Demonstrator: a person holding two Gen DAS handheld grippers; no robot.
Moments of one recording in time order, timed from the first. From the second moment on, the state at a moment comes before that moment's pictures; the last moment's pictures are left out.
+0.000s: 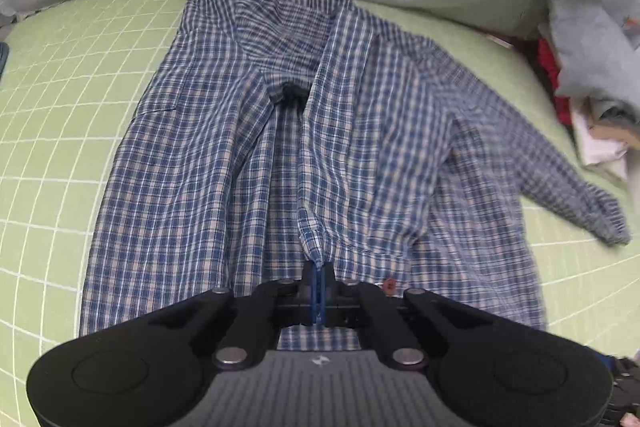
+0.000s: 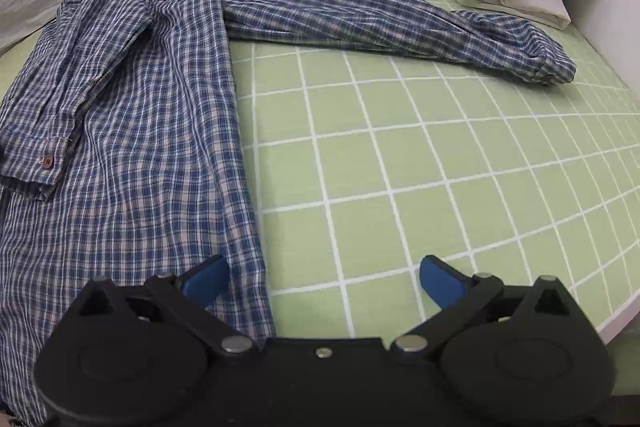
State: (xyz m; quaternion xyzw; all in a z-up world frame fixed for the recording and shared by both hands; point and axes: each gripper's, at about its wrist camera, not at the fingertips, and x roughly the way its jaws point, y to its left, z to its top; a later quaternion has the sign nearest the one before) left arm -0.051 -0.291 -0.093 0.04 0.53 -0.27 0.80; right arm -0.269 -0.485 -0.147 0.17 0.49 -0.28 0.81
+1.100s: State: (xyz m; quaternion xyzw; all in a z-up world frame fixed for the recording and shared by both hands) left arm -0.102 -0.141 -0.095 -0.02 0.56 -0.22 0.80; right arm -0.224 -0.352 -0.105 0.10 0.47 -0.21 0.85
